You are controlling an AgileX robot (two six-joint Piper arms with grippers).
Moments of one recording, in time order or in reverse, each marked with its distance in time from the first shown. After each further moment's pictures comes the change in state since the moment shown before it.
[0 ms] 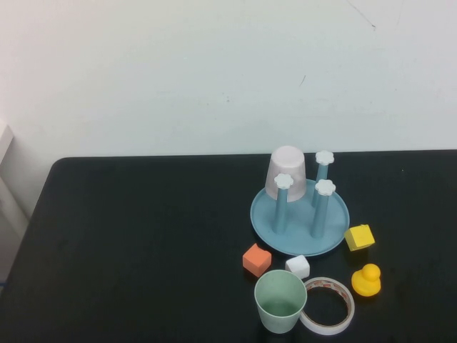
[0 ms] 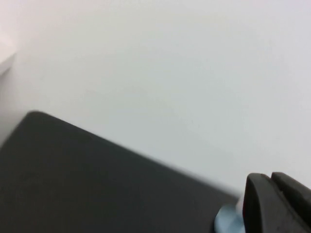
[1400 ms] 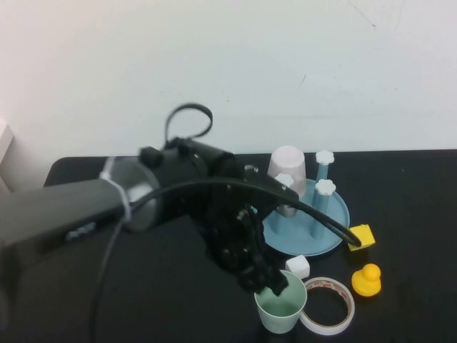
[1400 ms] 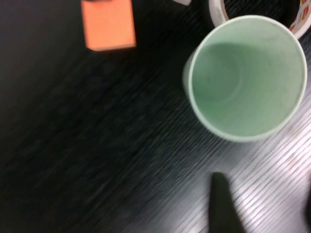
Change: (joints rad) right arm 0.000 0.000 0.008 0.721 -0.091 0.301; left arm -0.718 1.863 -1.291 0.573 0.647 0.016
